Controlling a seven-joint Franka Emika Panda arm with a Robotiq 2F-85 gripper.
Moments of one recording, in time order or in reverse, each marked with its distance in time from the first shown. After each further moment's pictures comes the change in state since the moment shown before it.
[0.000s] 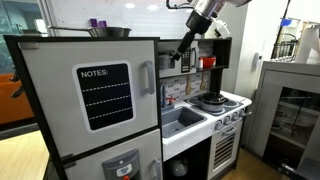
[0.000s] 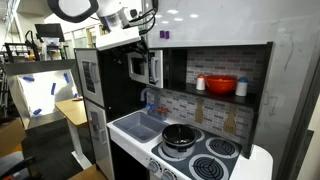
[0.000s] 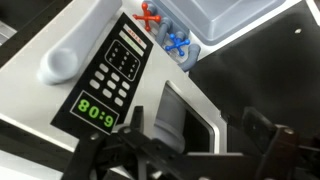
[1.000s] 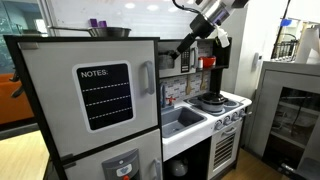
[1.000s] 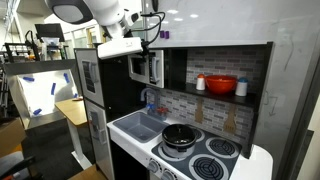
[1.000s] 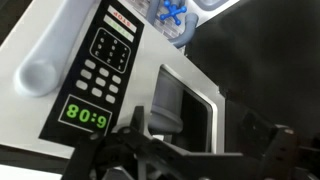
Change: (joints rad) arm 0.117 0.000 -0.110 0.003 0.528 0.007 -0.460
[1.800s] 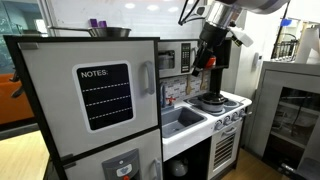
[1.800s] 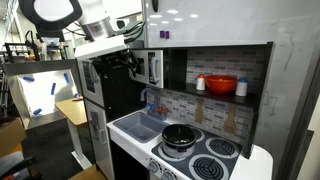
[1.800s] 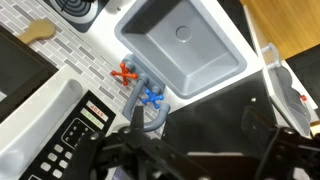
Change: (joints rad) arm -0.221 -0.118 0.165 -0.206 -0.837 -0.030 0.626
